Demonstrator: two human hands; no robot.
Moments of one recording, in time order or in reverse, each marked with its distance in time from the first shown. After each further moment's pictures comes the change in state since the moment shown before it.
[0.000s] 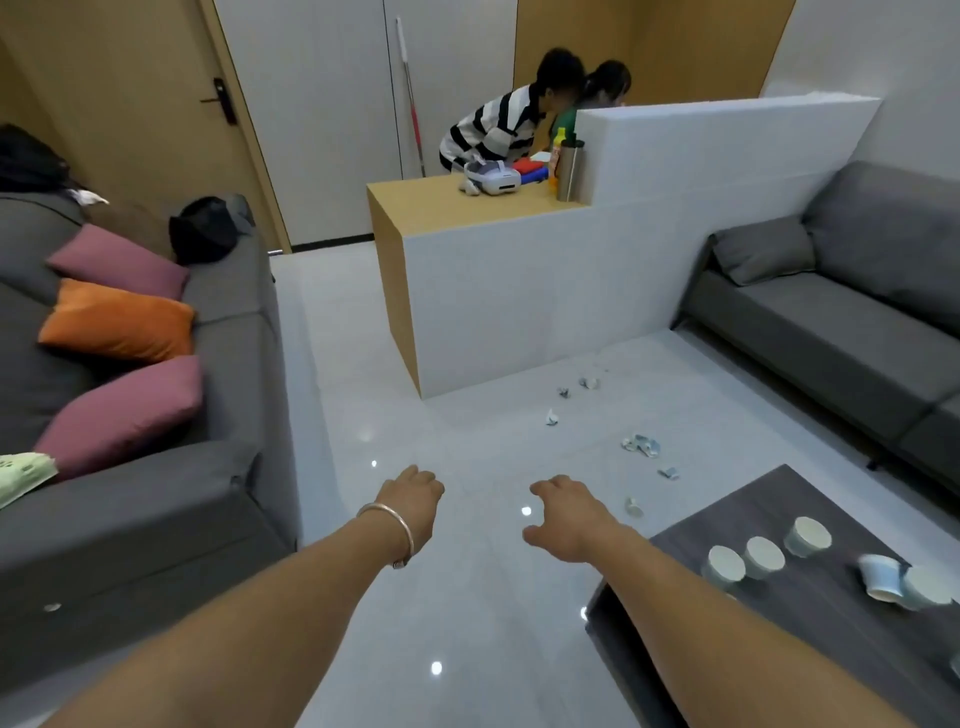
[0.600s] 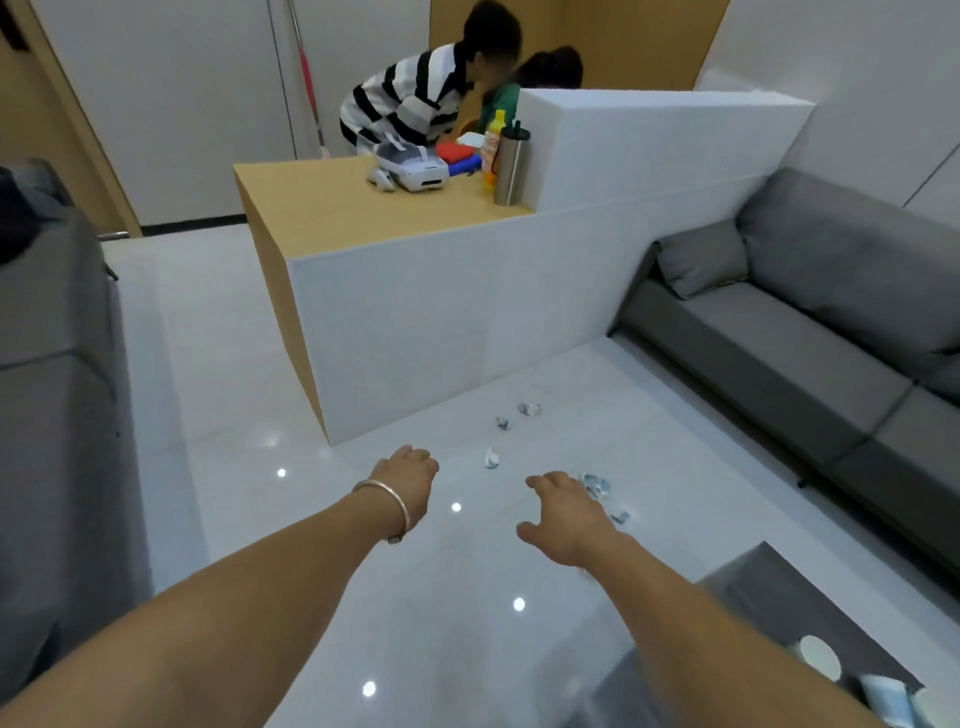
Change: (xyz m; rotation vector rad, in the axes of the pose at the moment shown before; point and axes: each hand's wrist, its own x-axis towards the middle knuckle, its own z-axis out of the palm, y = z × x) left_hand 0.403 -0.046 -0.080 -0.077 0.010 0.203; right_hand 0.310 0.071 -0.146 0.033 0.055 0.211
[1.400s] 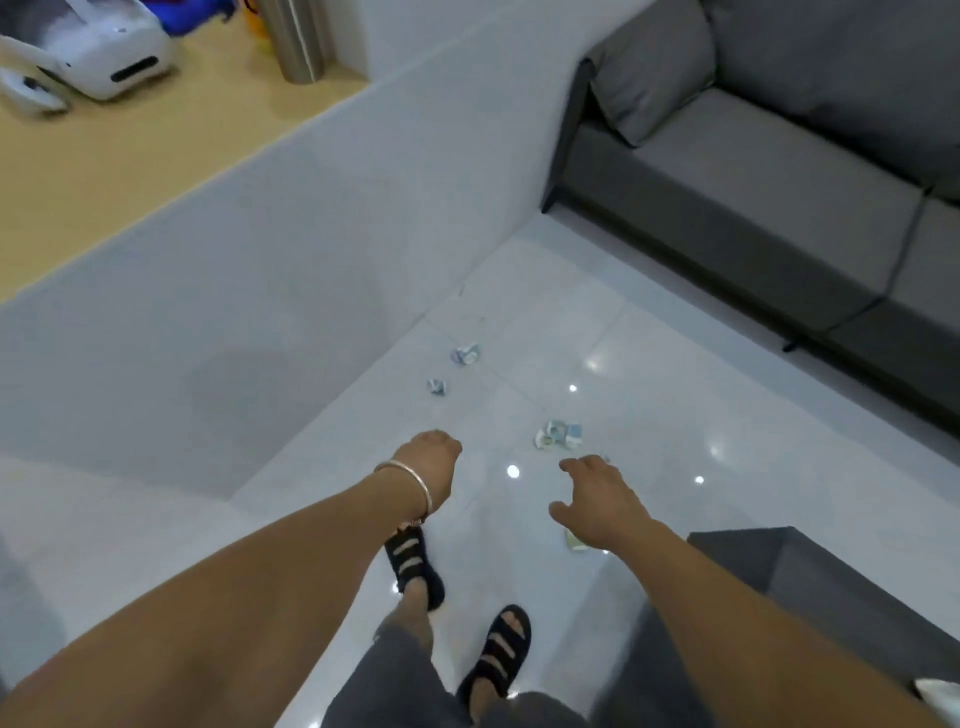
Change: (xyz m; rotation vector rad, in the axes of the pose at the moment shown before) left_hand 0.455 0.096 0.011 0.005 -0.402 0.269; right_hand 0.336 0.226 -0.053 0.285 -0.169 0.372
